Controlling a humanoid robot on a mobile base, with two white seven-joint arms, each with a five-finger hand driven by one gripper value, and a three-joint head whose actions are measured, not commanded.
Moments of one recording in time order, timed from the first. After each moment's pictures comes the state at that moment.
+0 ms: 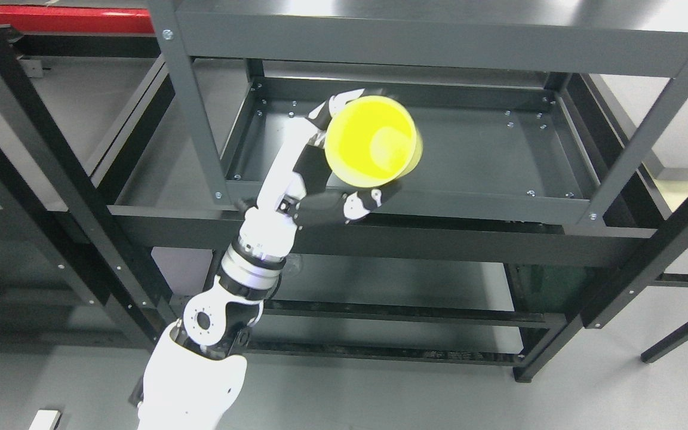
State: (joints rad) left arm -0.58 0.00 -0.33 -1.65 0.33 -0.42 -0.31; right arm 0.00 0.00 0.00 -0.24 0.00 0.09 -0.12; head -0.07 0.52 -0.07
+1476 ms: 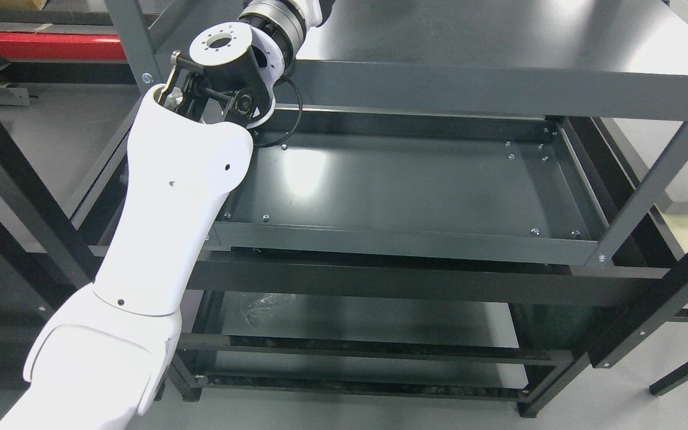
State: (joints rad) left arm -1.27 0.00 -0.36 -1.26 0.64 0.55 0.23; right arm 0.00 0.00 0.00 -0.24 0.00 0.09 -0.12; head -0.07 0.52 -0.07
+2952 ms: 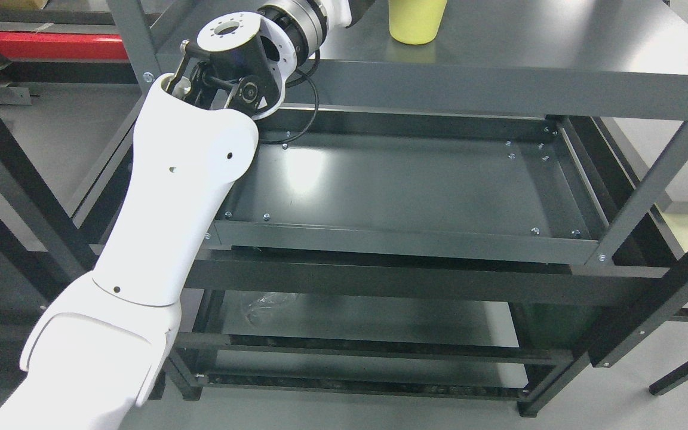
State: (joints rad) left arm -1.31 0.00 -0.39 -1.26 0.71 0.54 0.11; right arm 0.00 0.00 0.00 -0.24 0.00 0.09 -0.12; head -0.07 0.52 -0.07
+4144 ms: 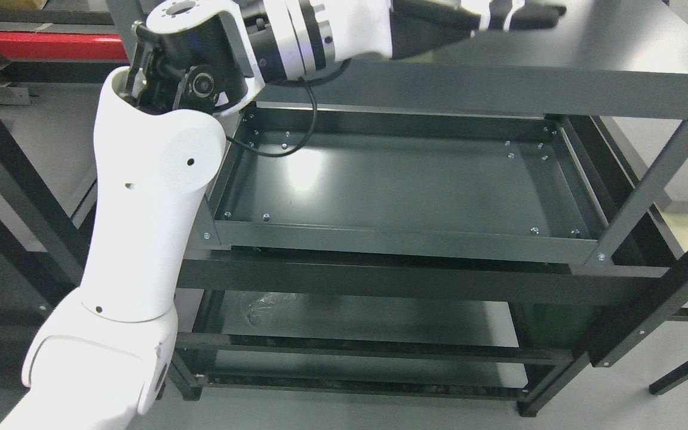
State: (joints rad) left arm -1.24 0.00 -0.28 -1.50 0.77 0.86 -0.64; right arm 0.00 0.00 0.00 -0.24 0.00 0.09 -0.12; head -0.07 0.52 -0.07
